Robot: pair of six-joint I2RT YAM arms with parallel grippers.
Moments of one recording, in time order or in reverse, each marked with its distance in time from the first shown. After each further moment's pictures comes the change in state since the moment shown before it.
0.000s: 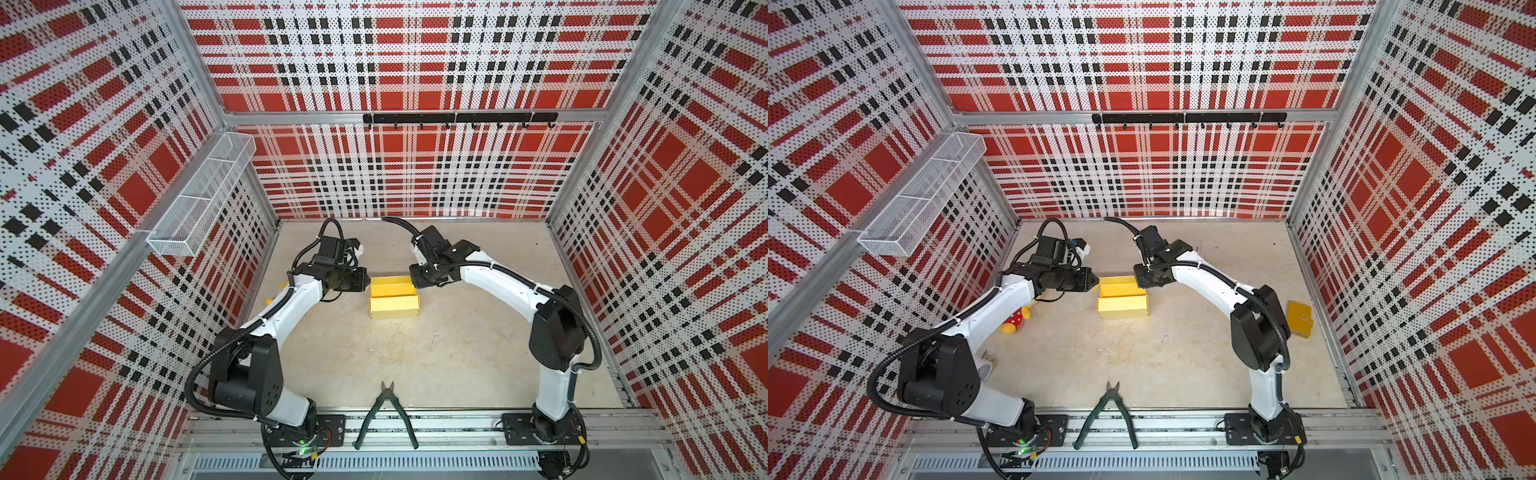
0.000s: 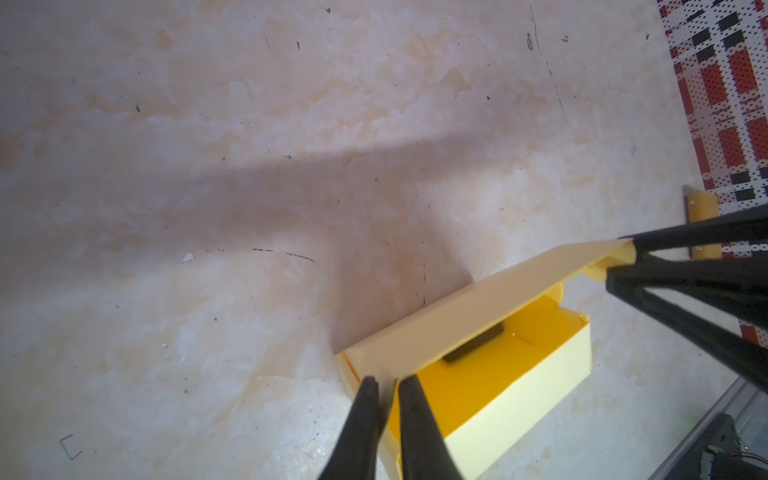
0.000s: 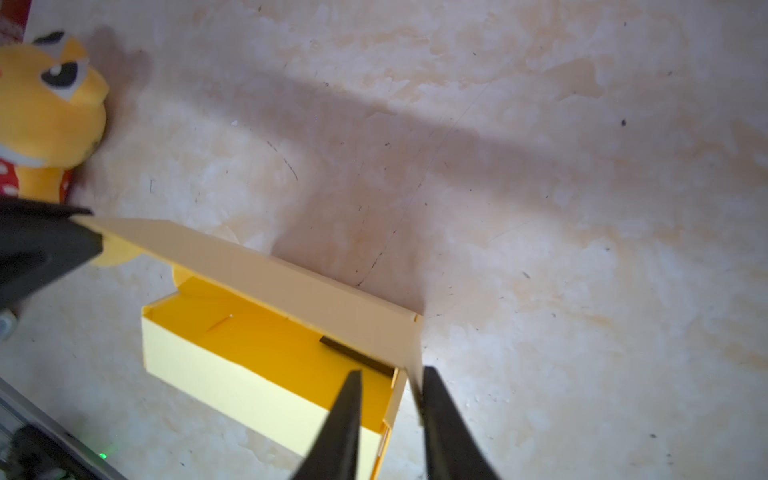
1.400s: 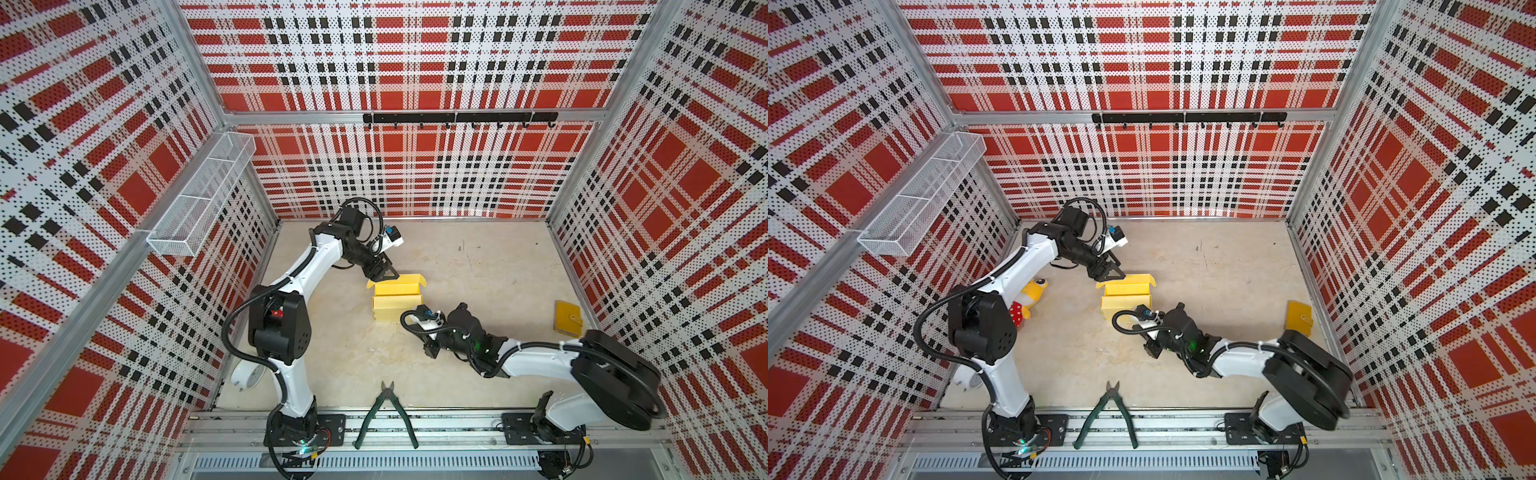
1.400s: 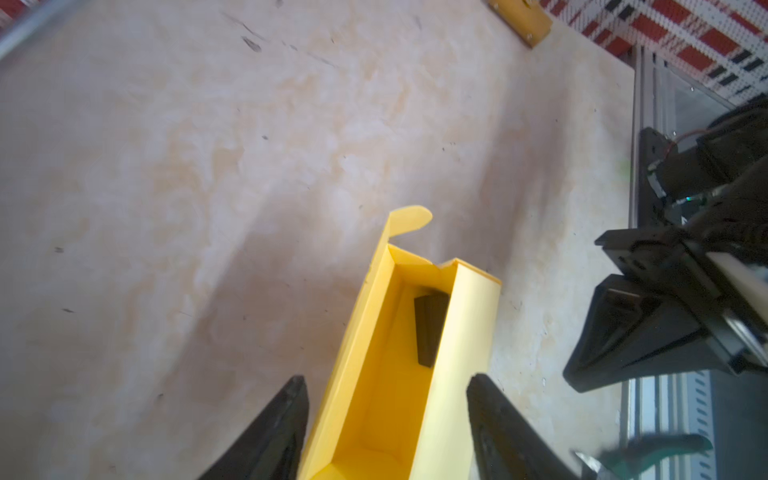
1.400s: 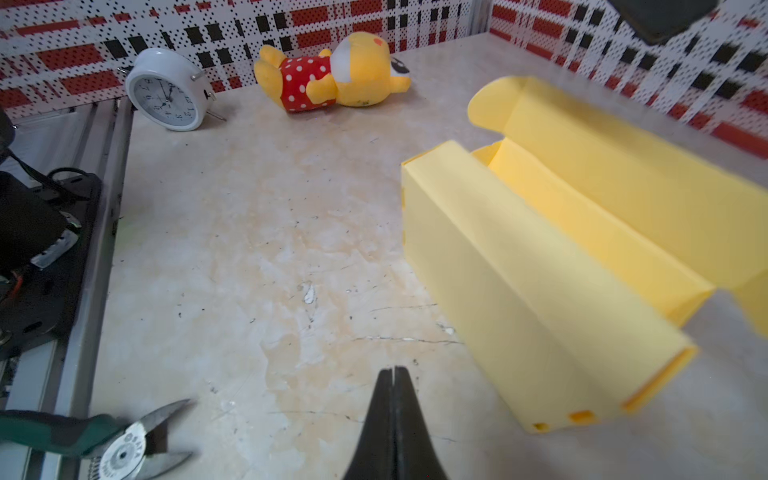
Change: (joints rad) left arm -0.044 0.399 0.558 -0.487 0.357 0.946; right arm 0.229 -0.339 -1.165 1.450 -0.124 -0.389
